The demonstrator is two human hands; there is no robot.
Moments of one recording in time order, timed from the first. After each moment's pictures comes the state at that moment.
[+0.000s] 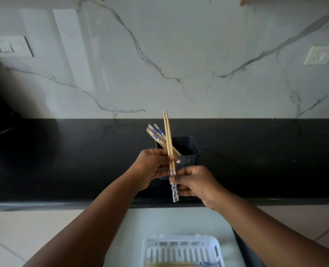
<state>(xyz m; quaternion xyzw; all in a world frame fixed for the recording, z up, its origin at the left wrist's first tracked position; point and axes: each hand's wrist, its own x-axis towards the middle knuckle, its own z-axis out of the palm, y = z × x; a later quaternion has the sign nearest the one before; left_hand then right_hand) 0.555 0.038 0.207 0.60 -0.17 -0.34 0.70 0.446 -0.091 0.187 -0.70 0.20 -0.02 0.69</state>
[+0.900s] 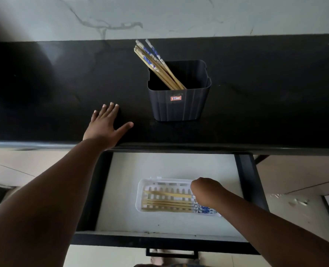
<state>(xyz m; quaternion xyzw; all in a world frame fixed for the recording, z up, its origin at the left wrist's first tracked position) 0.649 0.108 0.046 0.96 -0.25 -0.02 0.11 0.408 -0.123 -0.014 -0.93 0.06 0.36 0.06</state>
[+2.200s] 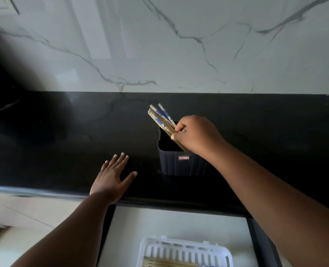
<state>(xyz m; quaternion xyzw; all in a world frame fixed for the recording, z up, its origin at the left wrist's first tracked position) 0.657 0.111 0.045 0.95 -0.24 0.02 0.18 0.581 -0.154 0.202 -0.95 0.10 -0.11 0.27</state>
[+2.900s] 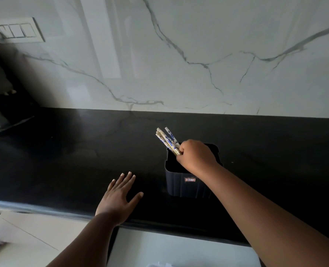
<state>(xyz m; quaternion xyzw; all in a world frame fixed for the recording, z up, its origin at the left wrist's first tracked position) 0.654 0.109 0.045 0.96 -0.24 0.01 0.18 0.615 -0.145 0.187 -0.97 0.12 -0.06 0.19</state>
